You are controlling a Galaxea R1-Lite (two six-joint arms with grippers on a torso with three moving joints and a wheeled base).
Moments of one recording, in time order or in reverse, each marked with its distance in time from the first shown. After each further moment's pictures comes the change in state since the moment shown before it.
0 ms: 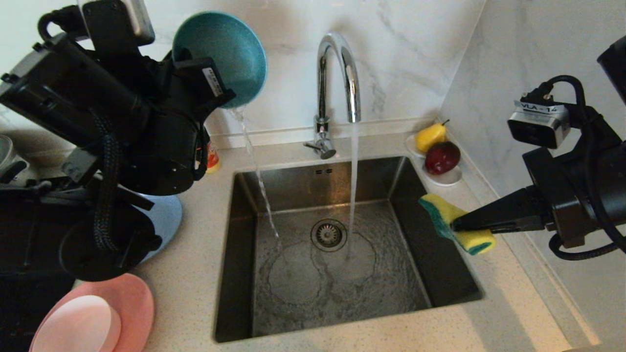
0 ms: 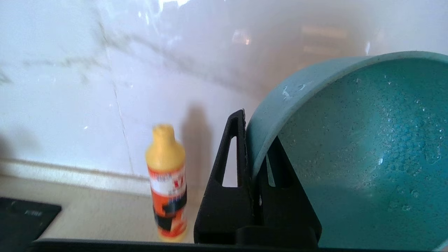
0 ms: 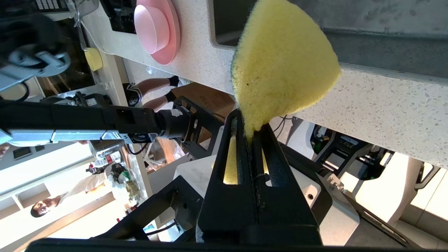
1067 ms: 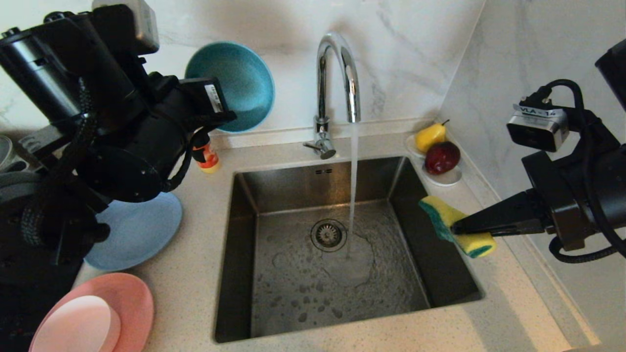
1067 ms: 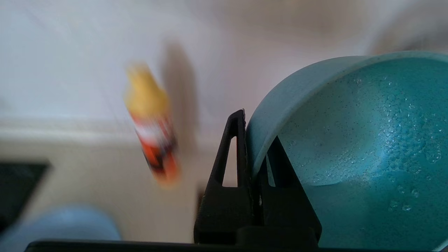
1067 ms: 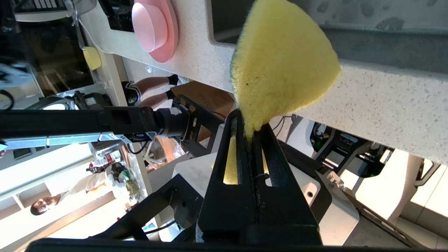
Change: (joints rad) left arm -0.003 -0.121 -0.030 0.537 -0.061 -0.217; right arm 0.000 -0.004 0.013 0.001 0.000 0.000
